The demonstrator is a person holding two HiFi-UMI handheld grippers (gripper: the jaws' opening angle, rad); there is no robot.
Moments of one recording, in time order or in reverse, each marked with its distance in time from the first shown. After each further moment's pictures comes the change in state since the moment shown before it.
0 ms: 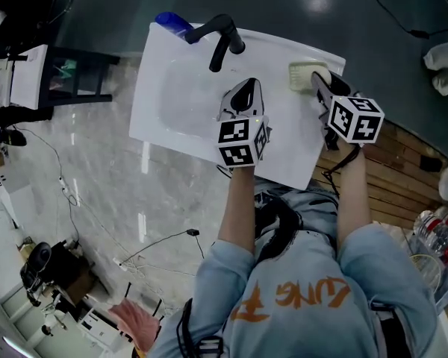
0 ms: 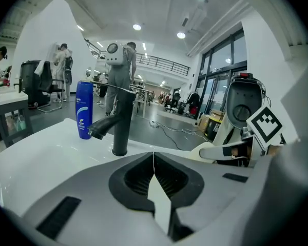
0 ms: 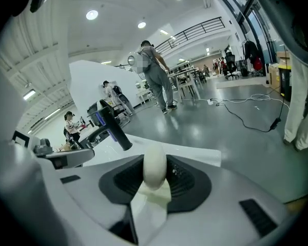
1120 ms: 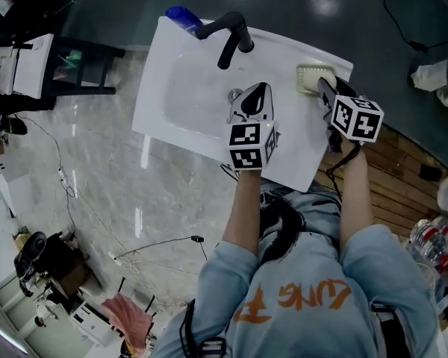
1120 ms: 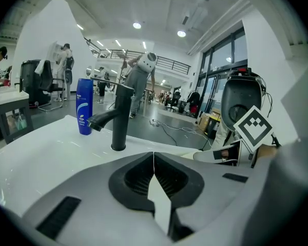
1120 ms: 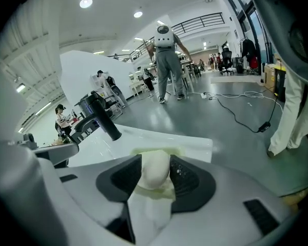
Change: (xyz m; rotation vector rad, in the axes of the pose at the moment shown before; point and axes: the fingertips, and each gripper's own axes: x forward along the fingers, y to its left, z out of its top) left arm -0.004 -0.007 -0.011 0.000 0.014 0.002; right arm 0.012 -0.022 -0.023 0.004 0.097 -0.089
